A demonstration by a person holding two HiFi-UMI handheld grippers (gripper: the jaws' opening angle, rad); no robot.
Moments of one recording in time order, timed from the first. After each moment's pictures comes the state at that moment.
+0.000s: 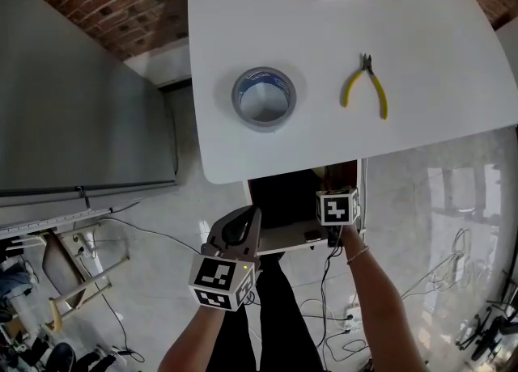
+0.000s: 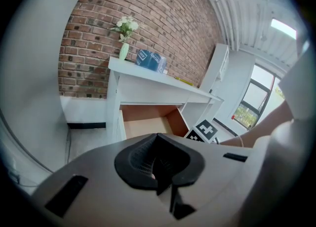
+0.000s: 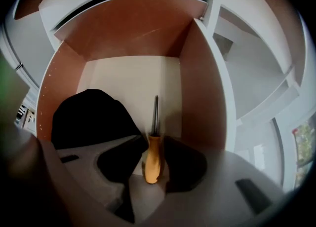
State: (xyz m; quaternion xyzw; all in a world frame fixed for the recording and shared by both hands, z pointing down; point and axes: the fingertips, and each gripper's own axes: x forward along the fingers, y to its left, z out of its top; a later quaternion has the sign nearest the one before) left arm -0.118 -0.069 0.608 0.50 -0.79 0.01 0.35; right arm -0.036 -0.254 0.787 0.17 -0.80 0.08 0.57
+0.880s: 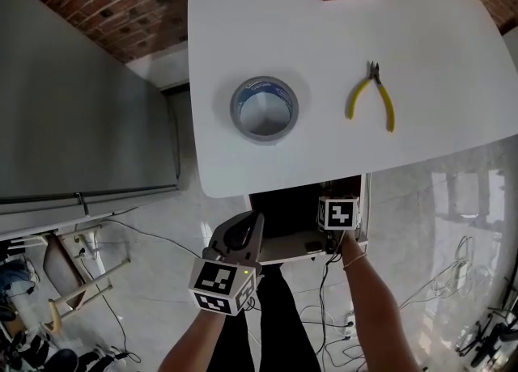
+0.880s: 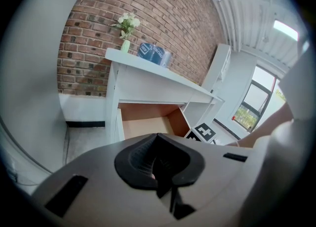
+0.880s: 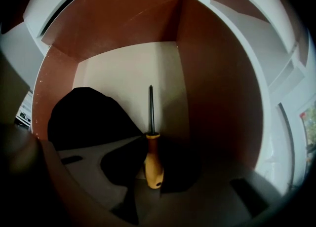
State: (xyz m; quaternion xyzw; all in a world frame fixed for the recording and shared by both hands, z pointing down) left arm -0.126 -0.079 0.618 0.50 -0.79 0.00 0.36; right arm -0.037 -0.249 0.820 0.17 -0.79 0.16 0.56
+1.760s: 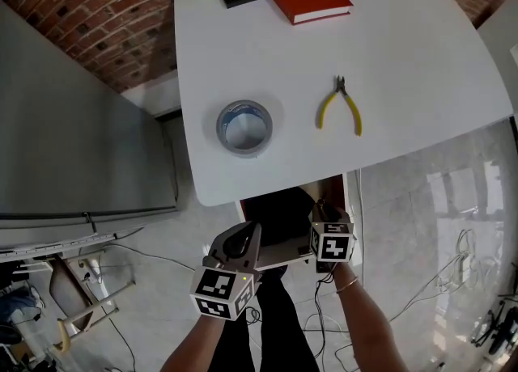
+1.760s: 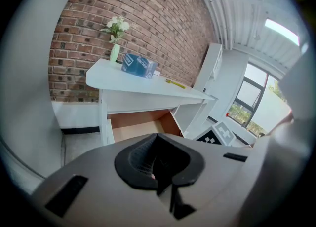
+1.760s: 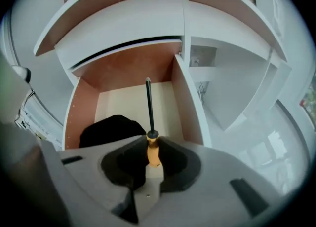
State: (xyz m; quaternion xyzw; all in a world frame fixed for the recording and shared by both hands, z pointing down) left arm -0.113 -0.088 0.591 0.53 -0.78 0.01 0.34; right arm -0.027 -0.233 0.745 0.20 -0.85 0.17 0.45
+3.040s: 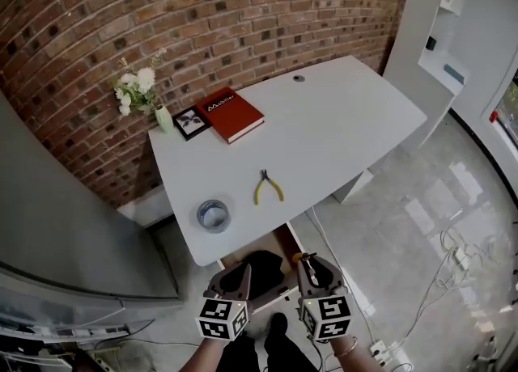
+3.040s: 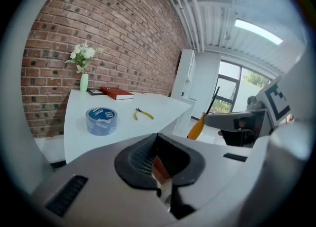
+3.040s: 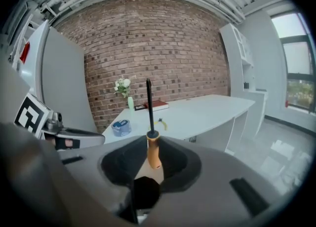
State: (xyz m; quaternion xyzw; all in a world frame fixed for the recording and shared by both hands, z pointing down) left arm -0.082 -0.123 0.451 0.63 -0.73 0.05 0.25; right arm 0.027 -0.203 0.425 0.28 -0.93 0.12 0.19
